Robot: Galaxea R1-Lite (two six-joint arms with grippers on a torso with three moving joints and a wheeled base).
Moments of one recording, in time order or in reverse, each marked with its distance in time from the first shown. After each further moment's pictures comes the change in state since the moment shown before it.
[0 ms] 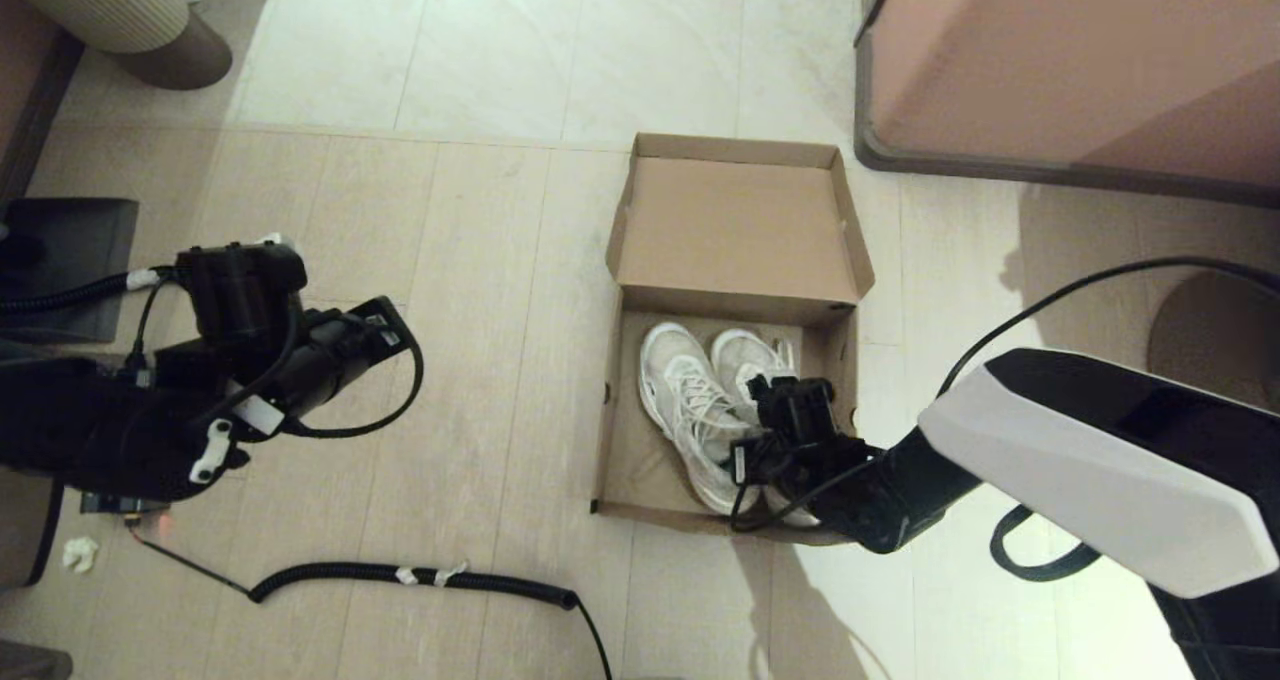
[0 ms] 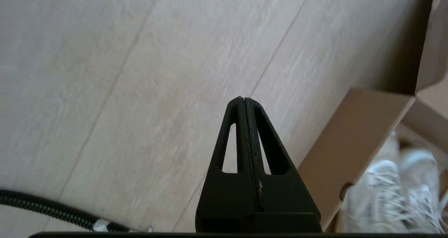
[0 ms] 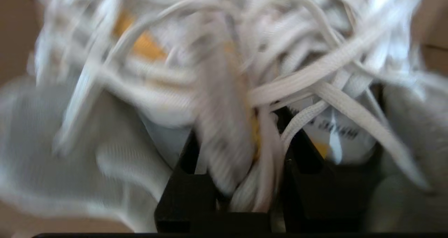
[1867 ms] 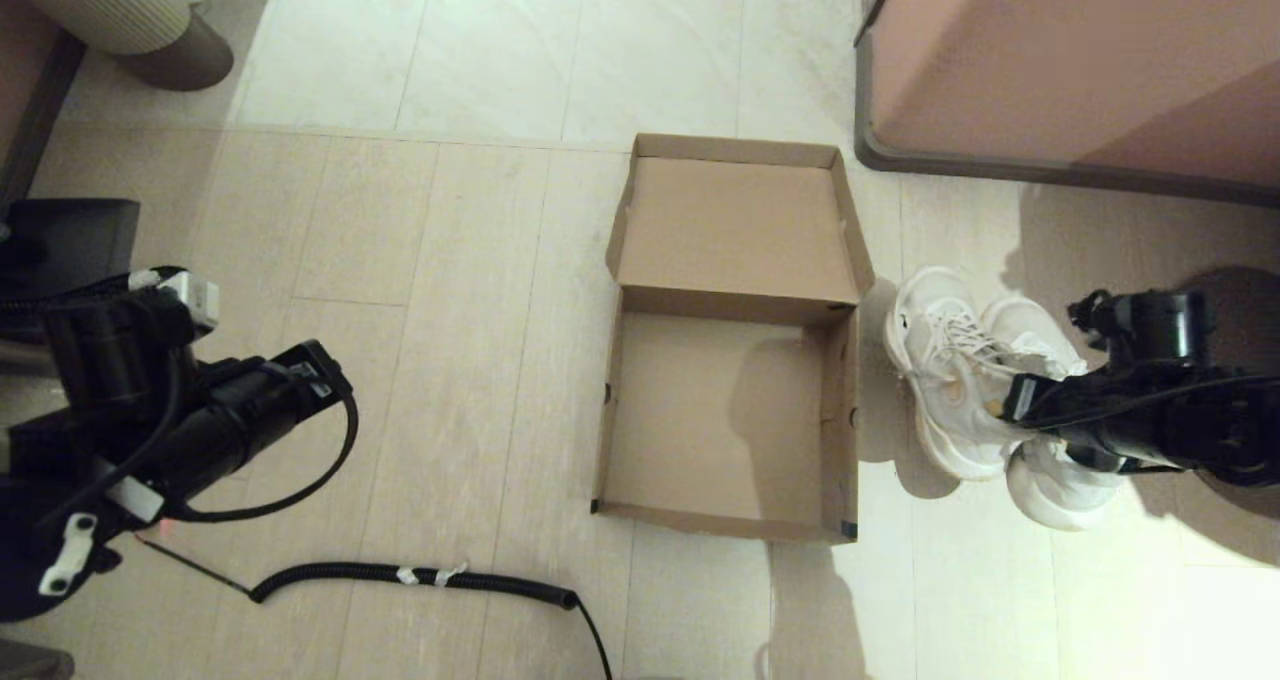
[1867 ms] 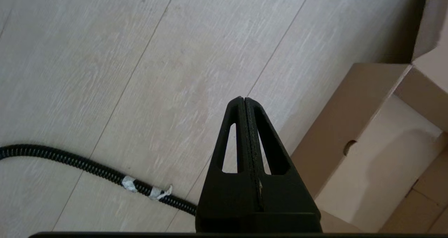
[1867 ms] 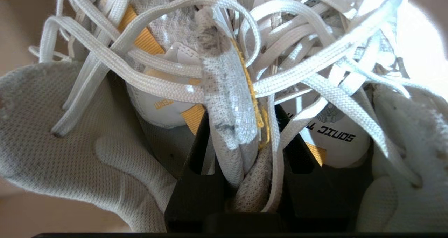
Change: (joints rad) left arm 0.070 -0.200 0.282 -0.041 -0.063 -0.008; right arm -0.576 -0.478 0.309 0.204 0.160 0.047
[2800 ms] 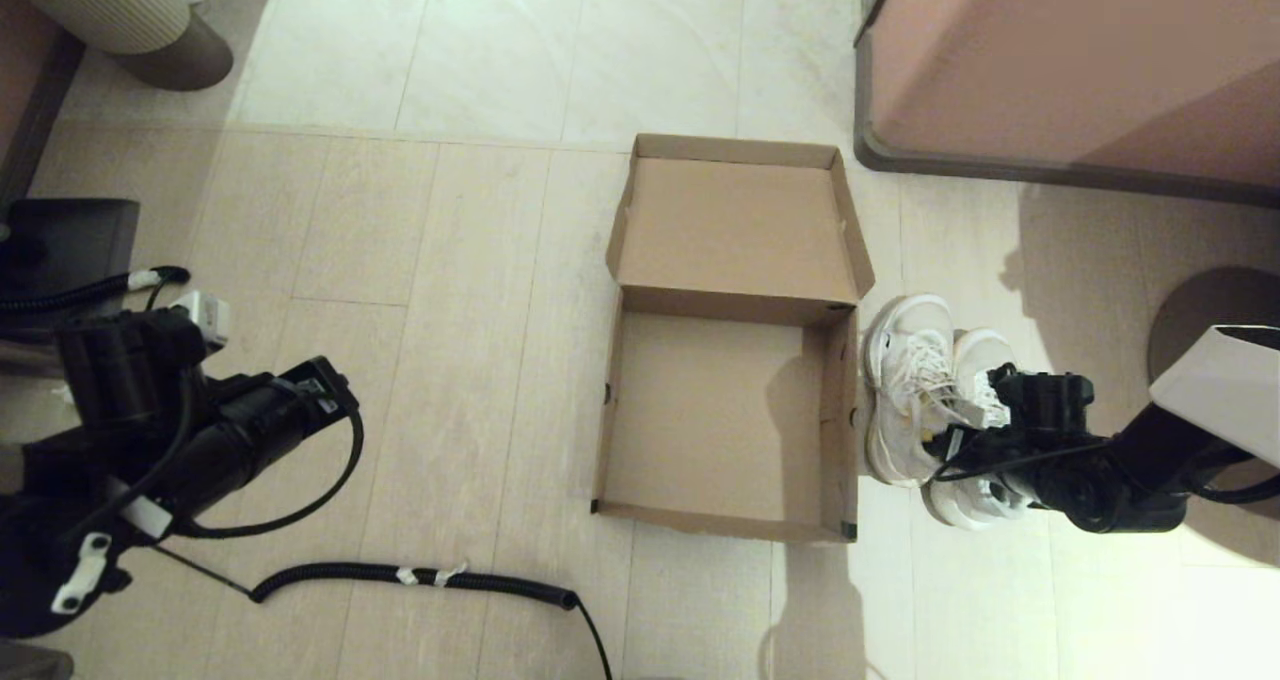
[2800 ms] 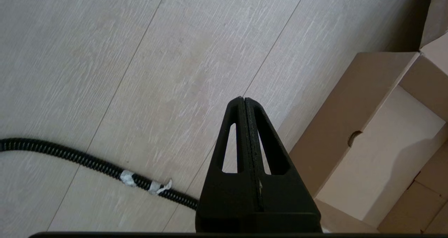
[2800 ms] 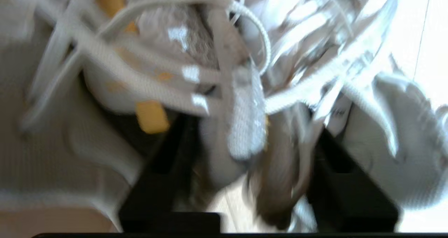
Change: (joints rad) left arm 0.002 0.021 0.050 -0.059 -0.021 0.000; right arm 0.003 0.395 -0.040 -0.342 -0.017 -0.015
